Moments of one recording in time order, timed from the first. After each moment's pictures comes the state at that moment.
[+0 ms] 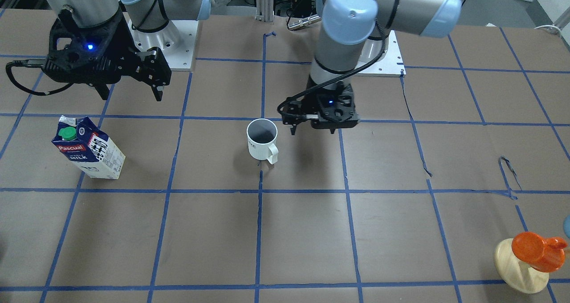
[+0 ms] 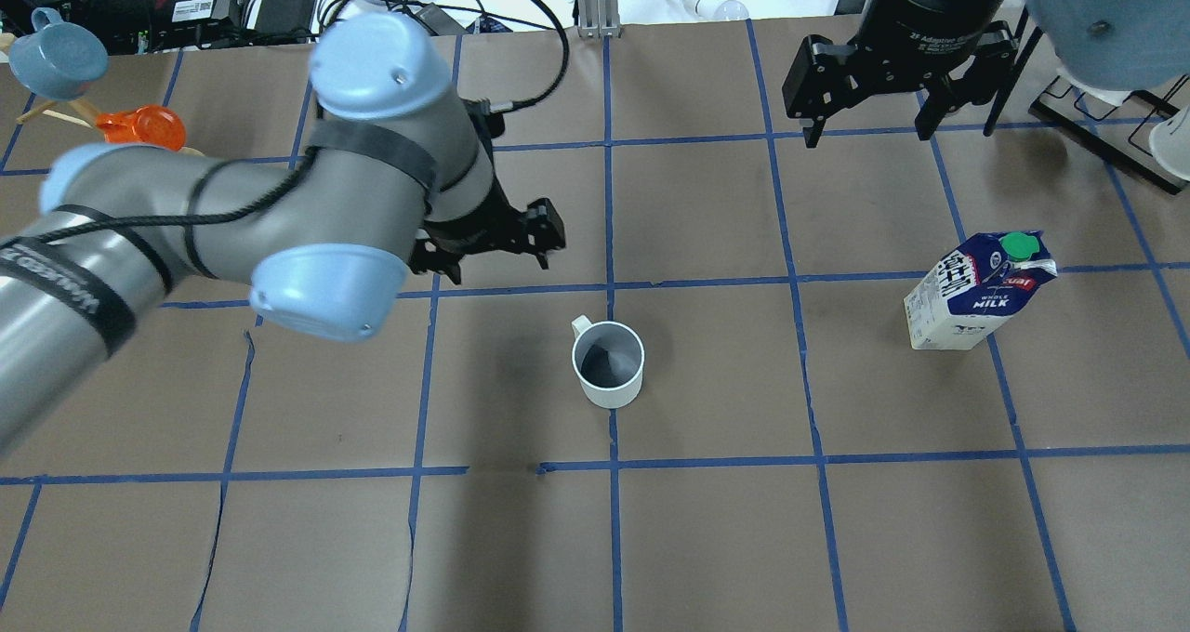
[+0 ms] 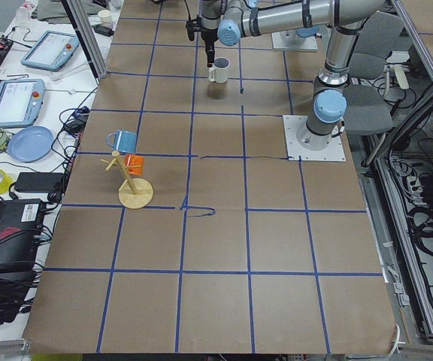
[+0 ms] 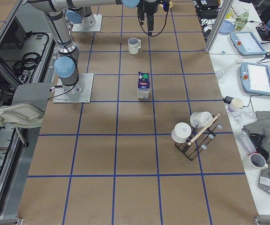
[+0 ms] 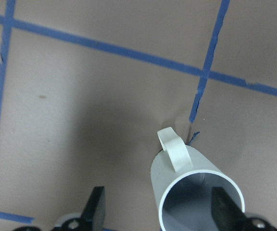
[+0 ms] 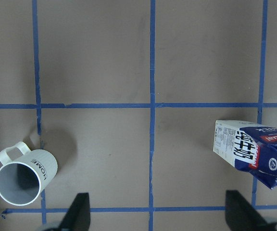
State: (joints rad) left arm -1.74 -1.65 -1.79 -1.19 1.52 -0.25; right arm 1.62 -1.53 1.48 -1.56 -1.59 0.04
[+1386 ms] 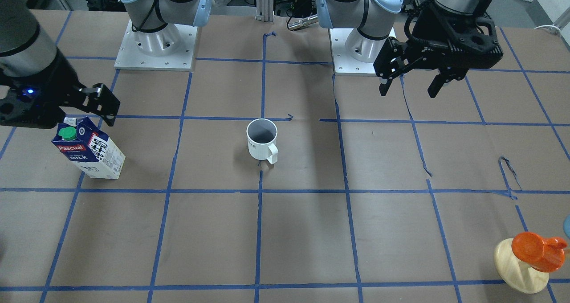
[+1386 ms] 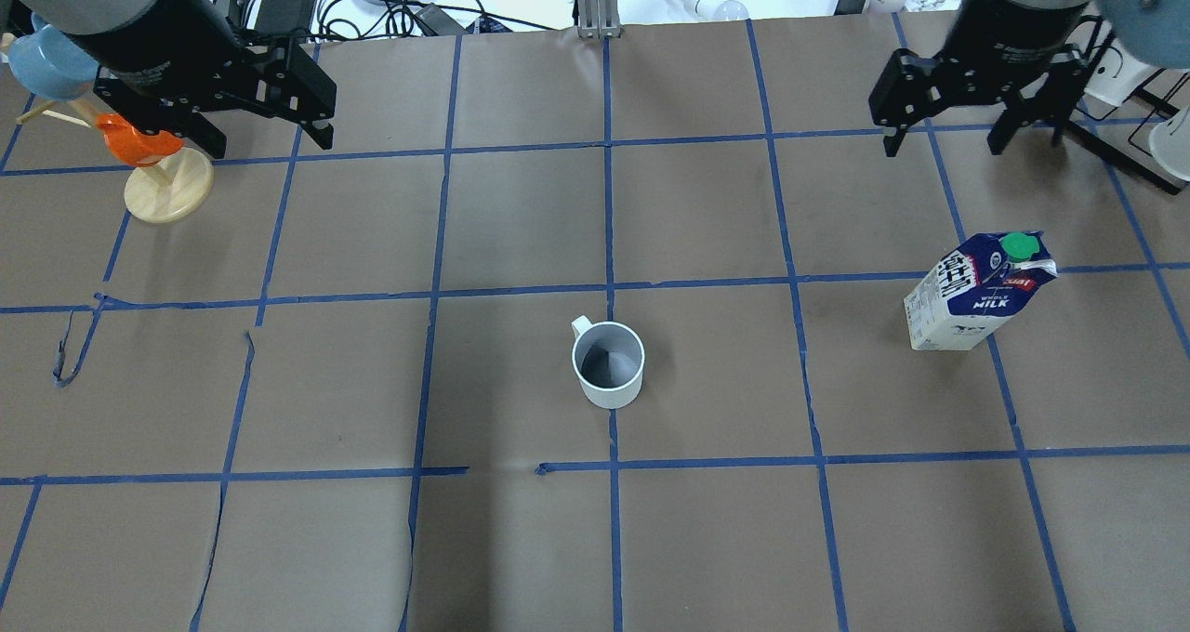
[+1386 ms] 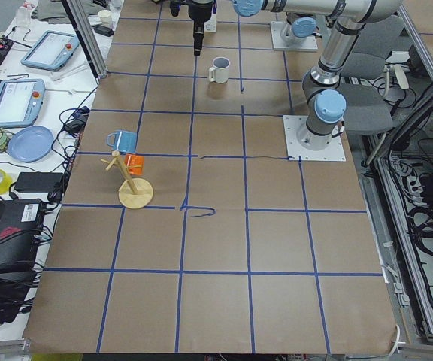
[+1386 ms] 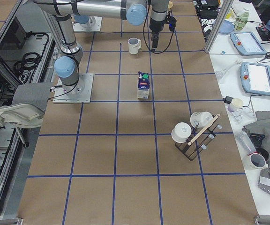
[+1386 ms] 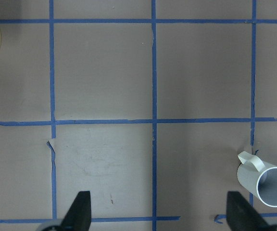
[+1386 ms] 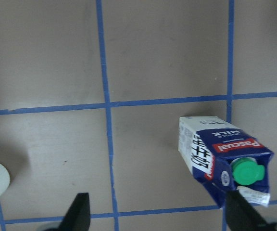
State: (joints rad) left arm -1.51 -1.53 -1.53 -1.53 1.54 0.04; right arm 1.40 -1.48 1.53 -1.56 -1.60 -0.14
